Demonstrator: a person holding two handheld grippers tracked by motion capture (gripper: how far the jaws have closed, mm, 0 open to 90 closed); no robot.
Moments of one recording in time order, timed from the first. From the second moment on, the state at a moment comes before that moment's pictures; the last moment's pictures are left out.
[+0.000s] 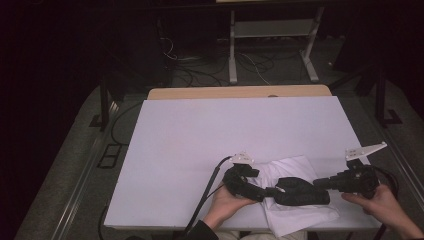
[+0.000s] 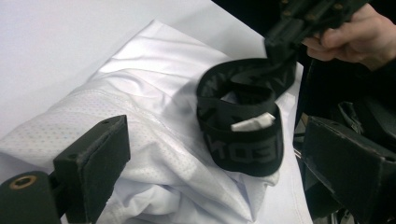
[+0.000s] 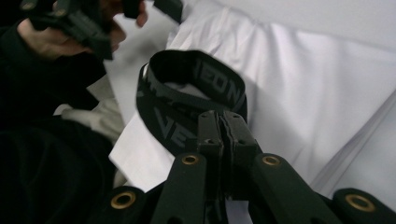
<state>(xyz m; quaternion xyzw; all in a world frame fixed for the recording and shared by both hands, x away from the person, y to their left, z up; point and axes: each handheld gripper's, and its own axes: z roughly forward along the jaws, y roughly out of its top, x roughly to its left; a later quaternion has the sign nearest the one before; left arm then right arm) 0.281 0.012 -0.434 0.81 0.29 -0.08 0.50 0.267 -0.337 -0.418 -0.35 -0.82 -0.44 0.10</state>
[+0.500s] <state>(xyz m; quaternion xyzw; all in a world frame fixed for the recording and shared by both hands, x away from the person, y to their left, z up) 0.286 0.017 -0.431 0.80 0.30 -0.07 0.51 0.246 -0.346 -0.423 -0.34 -0.85 -0.39 0.12</state>
